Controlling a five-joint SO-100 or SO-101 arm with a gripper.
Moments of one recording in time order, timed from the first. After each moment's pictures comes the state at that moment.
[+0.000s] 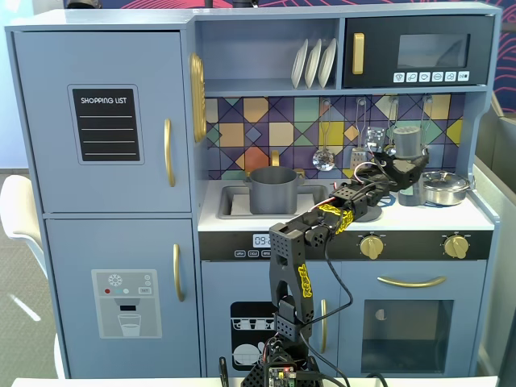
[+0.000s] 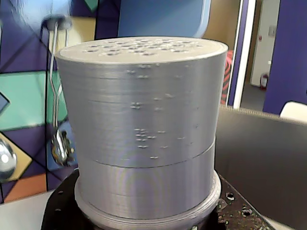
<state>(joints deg) 52.3 98.4 91.0 -4.3 -88.8</state>
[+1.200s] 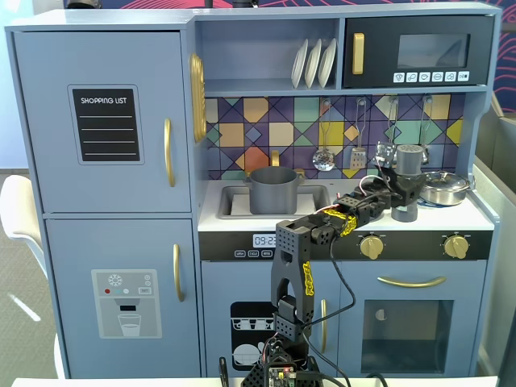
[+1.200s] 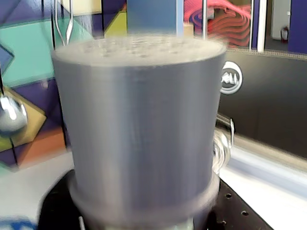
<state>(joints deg) 50.7 91.3 94.1 -6.6 -83.5</state>
